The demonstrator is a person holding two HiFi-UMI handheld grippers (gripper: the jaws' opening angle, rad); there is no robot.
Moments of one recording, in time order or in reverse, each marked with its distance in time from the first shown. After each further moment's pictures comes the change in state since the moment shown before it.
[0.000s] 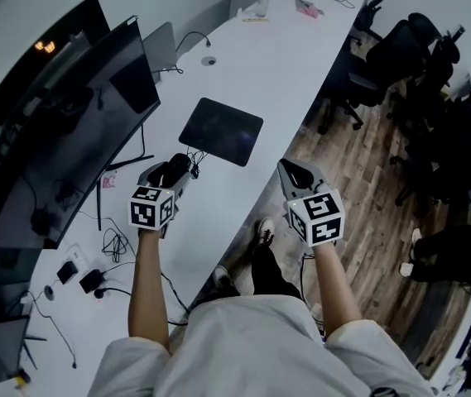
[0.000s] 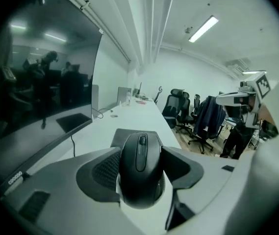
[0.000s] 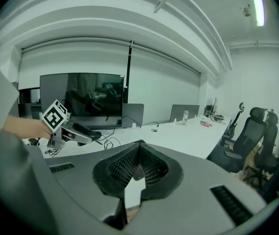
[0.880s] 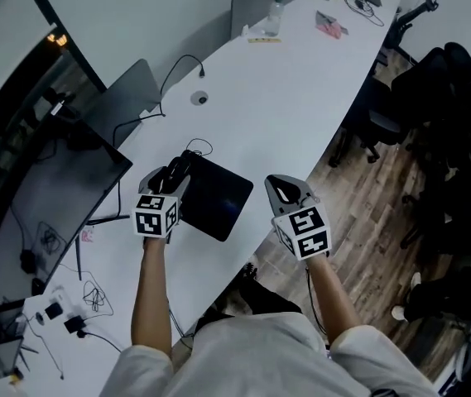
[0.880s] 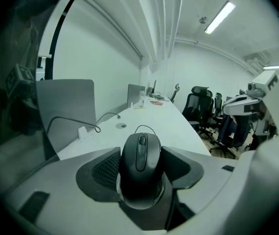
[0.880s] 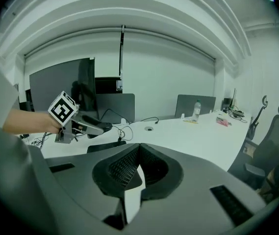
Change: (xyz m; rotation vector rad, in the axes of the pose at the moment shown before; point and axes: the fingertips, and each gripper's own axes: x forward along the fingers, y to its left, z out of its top) left arm 0.212 0.056 0.114 -0.054 0.015 0.172; right arm 0.195 -0.161 0.014 -0.039 0.070 0.183
